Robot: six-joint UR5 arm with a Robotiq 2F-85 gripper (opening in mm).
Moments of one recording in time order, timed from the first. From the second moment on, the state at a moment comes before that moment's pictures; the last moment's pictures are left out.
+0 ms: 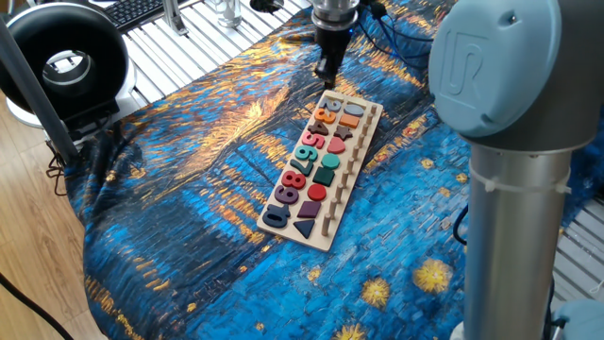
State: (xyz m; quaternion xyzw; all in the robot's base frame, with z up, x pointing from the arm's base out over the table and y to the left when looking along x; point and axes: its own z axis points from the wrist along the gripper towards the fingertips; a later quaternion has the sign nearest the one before) arm 0.665 -0.142 0.036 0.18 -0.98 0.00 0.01
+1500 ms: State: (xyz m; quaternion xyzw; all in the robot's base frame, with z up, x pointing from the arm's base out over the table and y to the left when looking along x) arm 0.683 -0.080 0.074 0.01 -1.00 0.01 -0.02
